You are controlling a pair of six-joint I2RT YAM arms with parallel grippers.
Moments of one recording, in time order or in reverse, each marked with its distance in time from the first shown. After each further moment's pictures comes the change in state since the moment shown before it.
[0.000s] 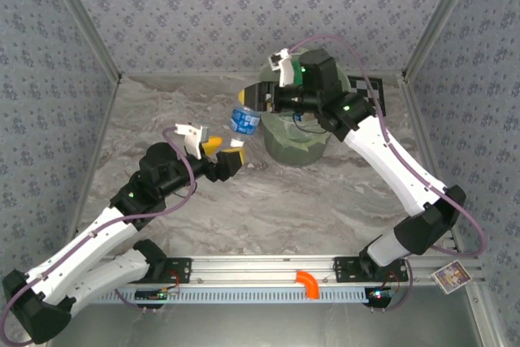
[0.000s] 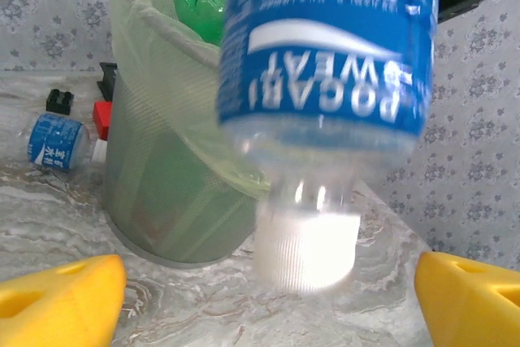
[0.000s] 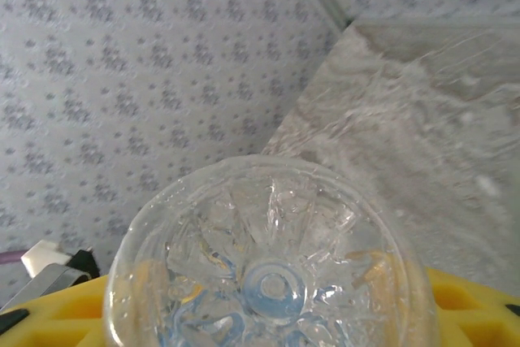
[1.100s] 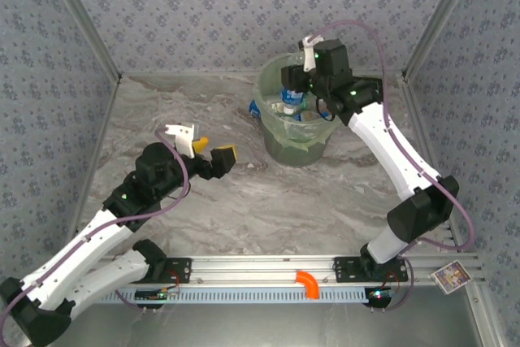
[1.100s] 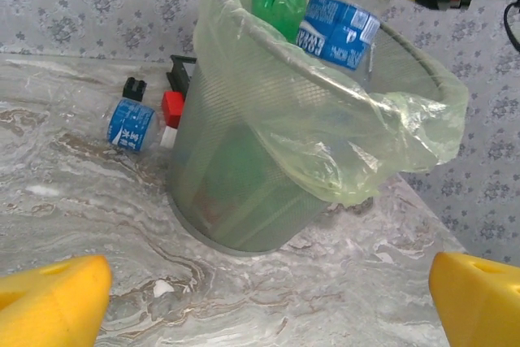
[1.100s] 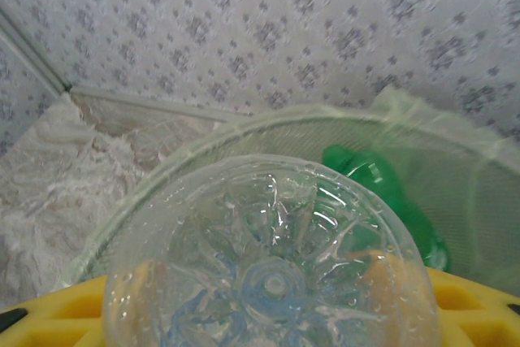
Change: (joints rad) left arm 0.024 -0.024 0.034 -0.134 -0.124 -0.011; right arm -0.130 0.092 0.014 -0.033 0.503 -0.380
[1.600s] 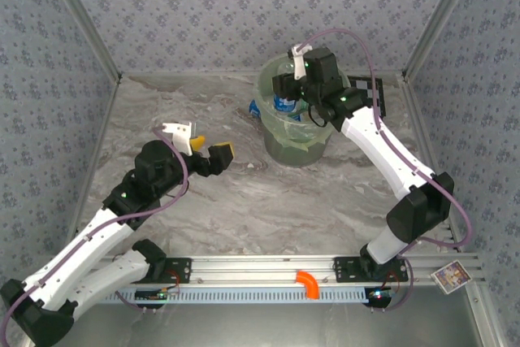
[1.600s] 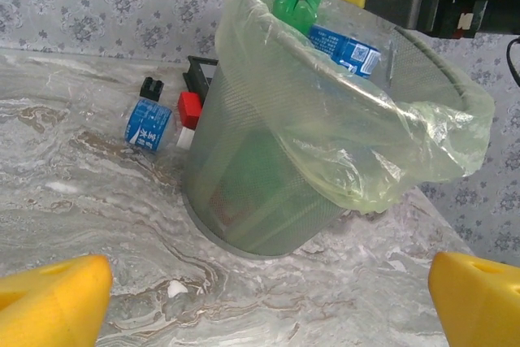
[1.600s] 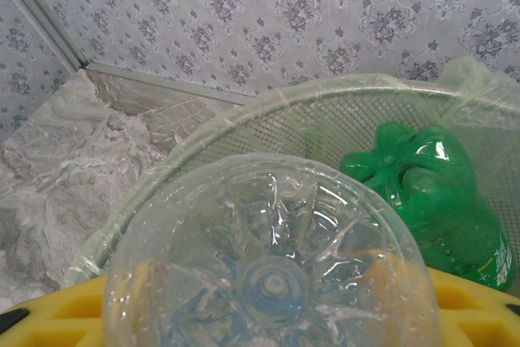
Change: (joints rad) left arm 0.035 0.010 0.000 0.000 0.005 -0.005; right arm 0.029 0.002 -0.055 0.053 -0.013 -0.007
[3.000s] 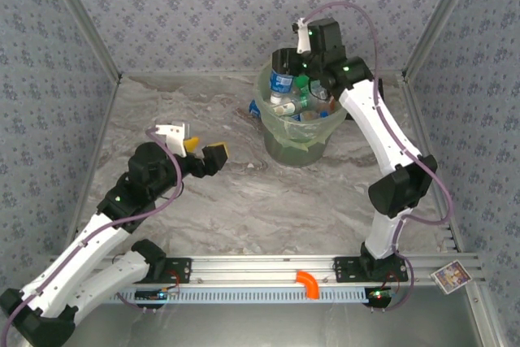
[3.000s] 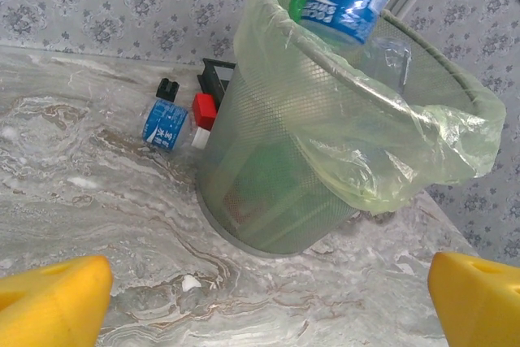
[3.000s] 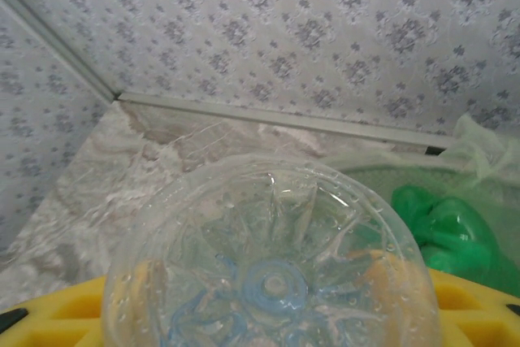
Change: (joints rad) left arm 0.033 -0.050 -0.003 -0.047 0.004 0.000; right arm -0.082 0.223 0.444 -0.258 -0.166 0.112
